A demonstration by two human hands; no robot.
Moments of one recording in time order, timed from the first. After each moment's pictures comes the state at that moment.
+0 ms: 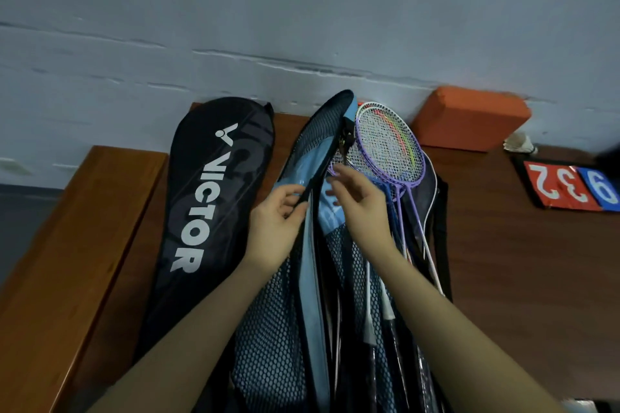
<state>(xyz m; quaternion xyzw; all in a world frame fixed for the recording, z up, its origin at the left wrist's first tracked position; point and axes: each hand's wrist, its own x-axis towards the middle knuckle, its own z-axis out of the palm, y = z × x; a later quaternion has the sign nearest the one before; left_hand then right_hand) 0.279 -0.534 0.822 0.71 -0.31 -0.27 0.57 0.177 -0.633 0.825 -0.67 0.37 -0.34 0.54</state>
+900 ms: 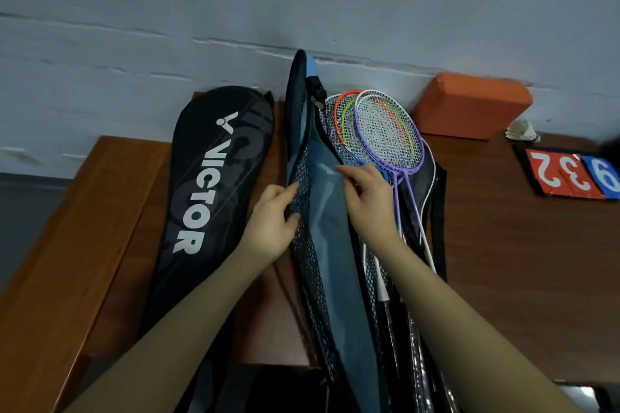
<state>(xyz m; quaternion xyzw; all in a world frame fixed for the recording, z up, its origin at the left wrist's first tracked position) 0.278 -0.519 0.809 0.78 -0.47 -0.21 0.36 0.152 -0.631 0.832 -0.82 0.37 -0.32 0.31</state>
